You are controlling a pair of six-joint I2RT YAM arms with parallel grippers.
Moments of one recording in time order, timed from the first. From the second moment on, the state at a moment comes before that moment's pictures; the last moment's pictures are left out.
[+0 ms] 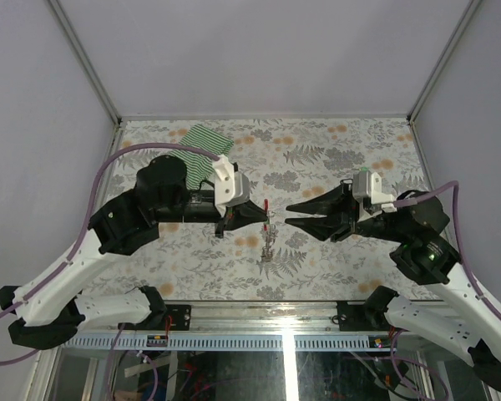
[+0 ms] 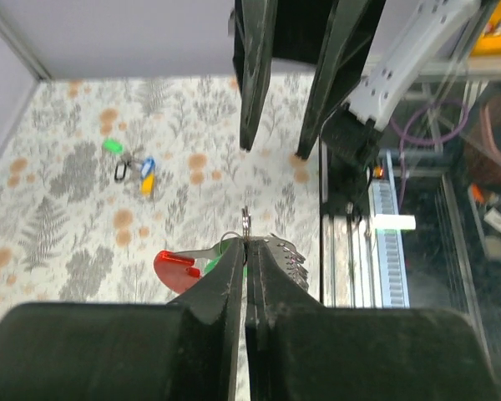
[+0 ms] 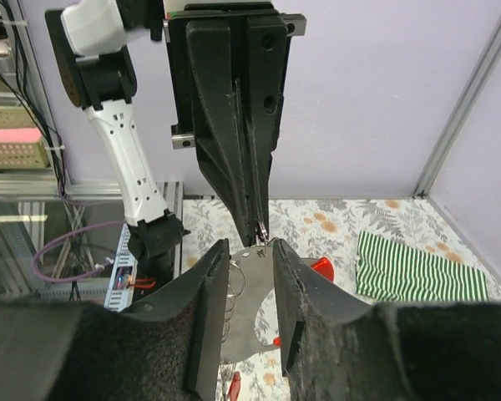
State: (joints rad) left arm -0.94 1.05 1.42 -0.53 0.53 0.17; right arm 0.79 0.74 0.99 0.03 -0.64 0.06
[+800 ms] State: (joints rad) left arm -0.96 1.32 1.79 -1.24 0.44 0.42; right arm 0.79 0.93 0.98 -0.06 -0.78 0.06
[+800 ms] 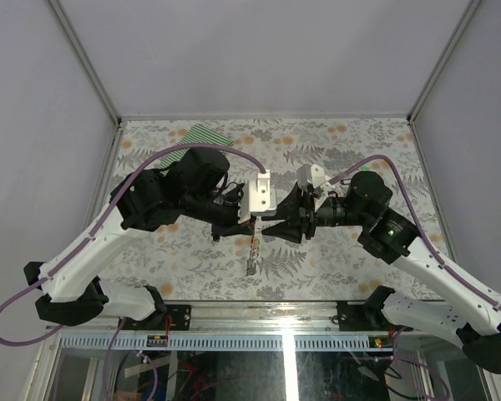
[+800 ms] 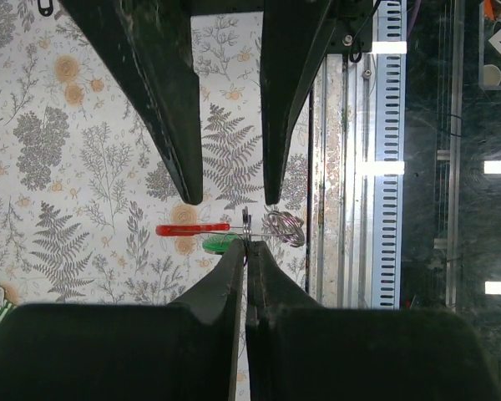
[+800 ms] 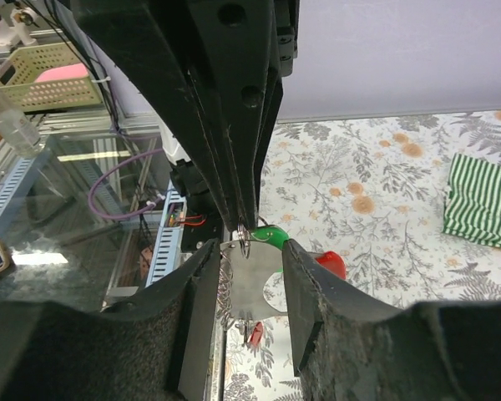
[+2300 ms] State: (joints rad) left arm -0.98 1.11 1.59 -0.98 0.44 0.35; right arm 0.80 0.90 0.95 0.05 -0.80 0.13
